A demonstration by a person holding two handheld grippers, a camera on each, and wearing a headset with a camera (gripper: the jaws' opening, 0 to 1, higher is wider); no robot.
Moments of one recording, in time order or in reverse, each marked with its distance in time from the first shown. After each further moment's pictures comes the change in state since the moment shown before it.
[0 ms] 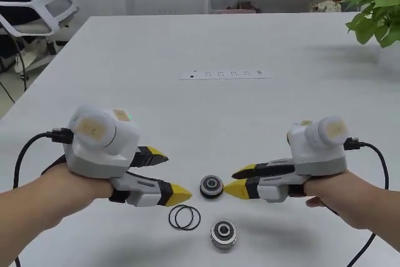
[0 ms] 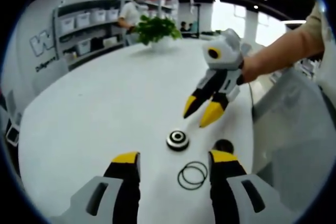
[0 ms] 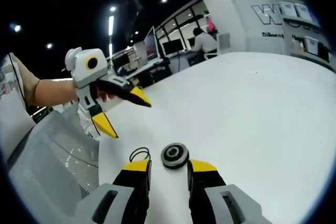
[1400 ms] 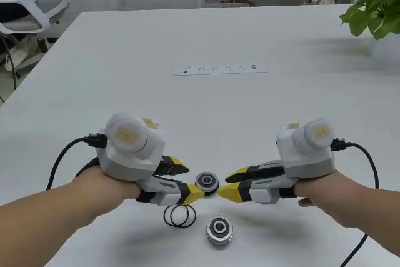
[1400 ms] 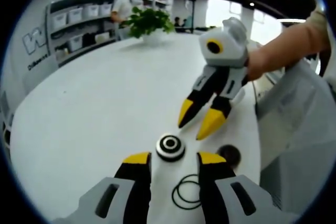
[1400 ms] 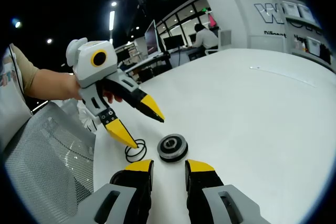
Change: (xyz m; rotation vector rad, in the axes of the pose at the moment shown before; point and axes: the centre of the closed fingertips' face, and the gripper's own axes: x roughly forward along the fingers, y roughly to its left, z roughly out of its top) left arm 0.048 -0.011 -0.004 0.008 0.036 -0.056; right arm 0.008 -0.004 -0.016 -0.017 0.037 -0.002
